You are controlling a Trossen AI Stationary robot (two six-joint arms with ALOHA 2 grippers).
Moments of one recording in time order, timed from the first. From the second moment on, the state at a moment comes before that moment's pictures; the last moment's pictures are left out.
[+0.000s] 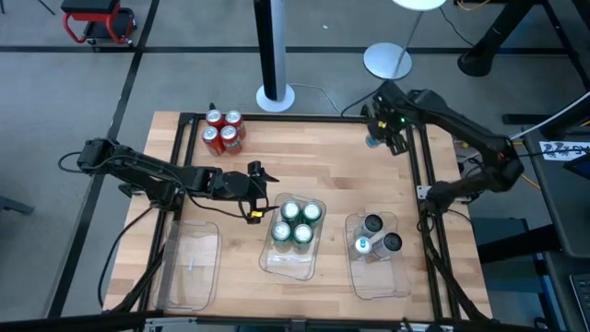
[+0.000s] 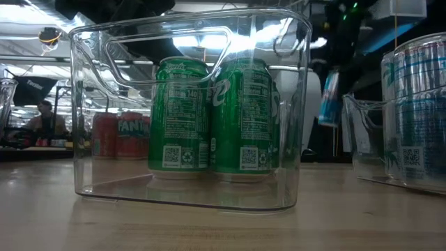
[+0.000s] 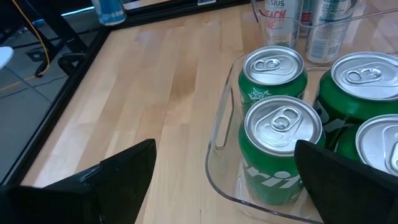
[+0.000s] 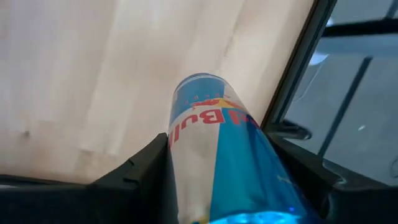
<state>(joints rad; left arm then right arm) -0.12 1.26 0.73 -0.01 -0.30 0.09 -0.76 1.37 1.28 -1.16 0.03 -1.16</state>
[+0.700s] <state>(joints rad) -0.12 1.26 0.73 -0.01 -0.30 0.09 -0.13 1.23 1.28 -1.19 0.03 -0.79</state>
